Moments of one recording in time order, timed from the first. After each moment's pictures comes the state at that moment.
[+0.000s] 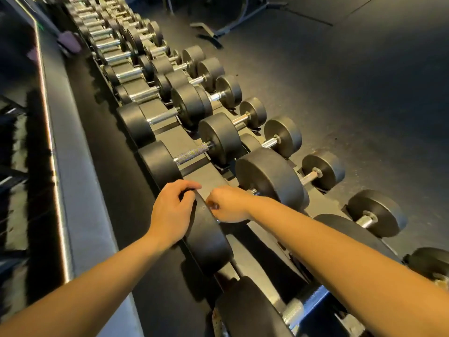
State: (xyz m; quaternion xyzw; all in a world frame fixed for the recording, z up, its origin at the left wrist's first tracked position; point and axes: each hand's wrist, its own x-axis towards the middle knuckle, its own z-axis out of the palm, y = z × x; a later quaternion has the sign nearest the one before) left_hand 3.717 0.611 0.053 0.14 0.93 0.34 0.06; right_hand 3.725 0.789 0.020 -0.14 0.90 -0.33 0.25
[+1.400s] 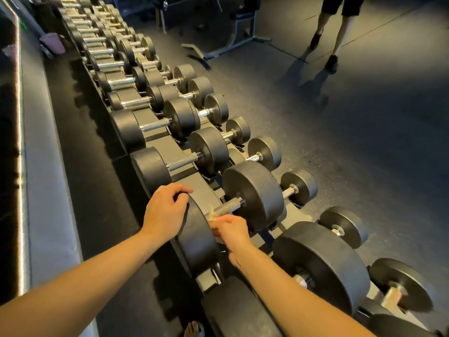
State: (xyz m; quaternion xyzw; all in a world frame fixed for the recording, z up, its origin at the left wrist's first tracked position) left_hand 3.719 0.617 0.052 0.13 0.93 0.35 0.04; right_hand 3.800 0.757 0.000 0.38 0.53 -0.75 0.12
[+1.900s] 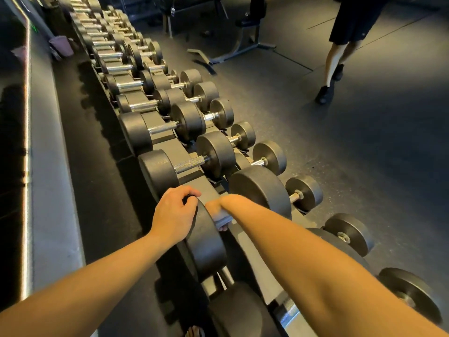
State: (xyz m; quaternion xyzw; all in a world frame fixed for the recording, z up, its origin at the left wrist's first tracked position) left_hand 3.718 0.618 0.052 0.13 0.93 0.35 0.04; right_hand 3.690 0.776 -0.008 -0.07 0.85 -0.27 0.45
